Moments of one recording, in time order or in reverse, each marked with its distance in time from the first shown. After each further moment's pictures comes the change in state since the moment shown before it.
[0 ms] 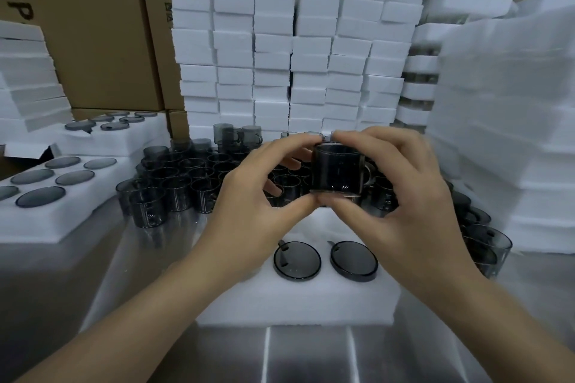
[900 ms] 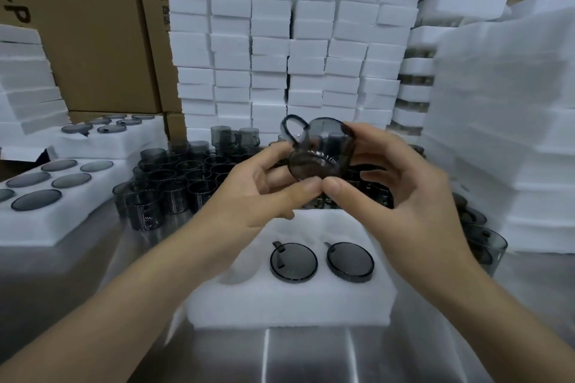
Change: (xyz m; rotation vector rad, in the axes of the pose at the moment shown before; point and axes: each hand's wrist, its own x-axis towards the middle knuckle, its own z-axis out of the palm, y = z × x) left_hand 0.010 -0.002 -0.010 -0.500 -0.284 -0.328; right_hand 0.003 -0.003 -0.002 0.433 -0.017 0.222
